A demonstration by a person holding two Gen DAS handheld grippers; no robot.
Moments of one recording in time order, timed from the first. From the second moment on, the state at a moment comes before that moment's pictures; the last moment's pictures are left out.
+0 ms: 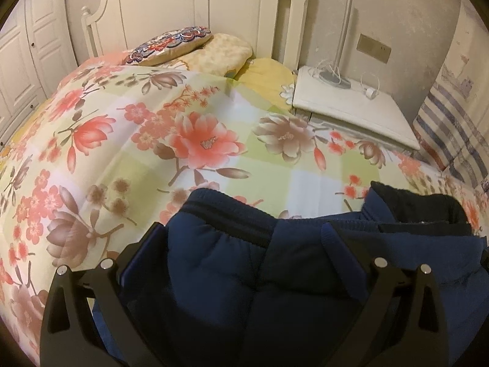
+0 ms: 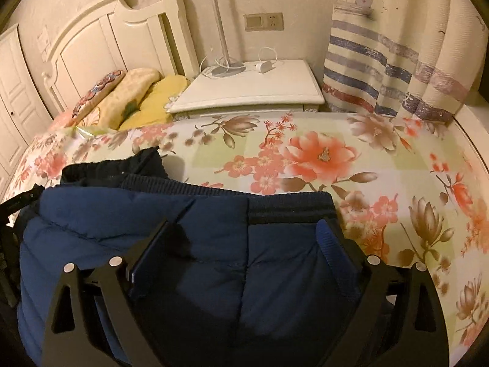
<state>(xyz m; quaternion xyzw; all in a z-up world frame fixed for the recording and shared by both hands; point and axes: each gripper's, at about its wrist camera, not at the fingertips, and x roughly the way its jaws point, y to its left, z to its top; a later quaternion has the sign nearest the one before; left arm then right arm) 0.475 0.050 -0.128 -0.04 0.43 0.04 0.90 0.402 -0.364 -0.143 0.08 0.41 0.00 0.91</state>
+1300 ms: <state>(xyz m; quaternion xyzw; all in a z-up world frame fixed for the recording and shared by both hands) 0.380 -0.018 -0.126 0.08 0.40 -0.01 0.91 0.317 -0.237 -0.135 -0.05 0.41 0.05 0.91</state>
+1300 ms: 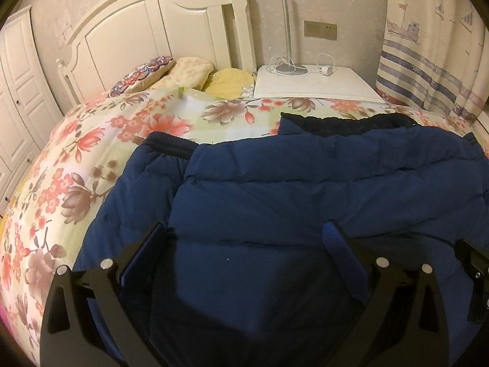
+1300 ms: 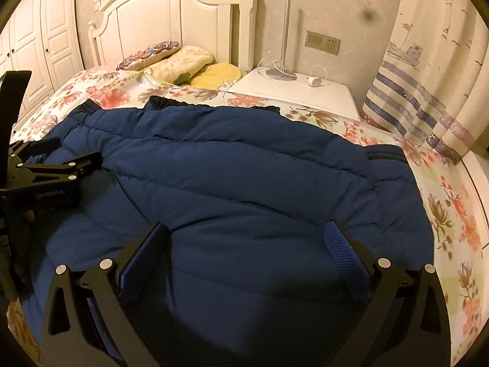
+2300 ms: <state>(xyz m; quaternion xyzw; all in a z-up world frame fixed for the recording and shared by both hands) 0.237 -0.013 -0.137 0.08 0.37 -0.06 0.92 0.183 -0.228 -0.148 -0.05 0.39 0.09 0.92</state>
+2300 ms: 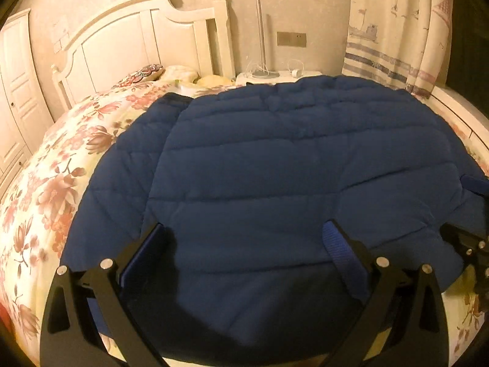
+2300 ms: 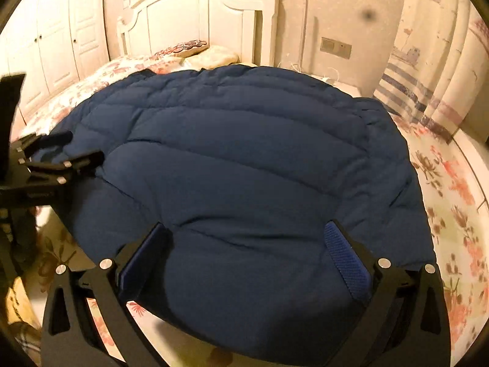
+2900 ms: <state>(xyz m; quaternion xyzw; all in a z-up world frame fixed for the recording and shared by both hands) 0.240 -0.010 -0.137 0.08 0.37 -0.06 0.92 0.072 -0.316 -0.165 0.25 0.41 0.10 0.87</state>
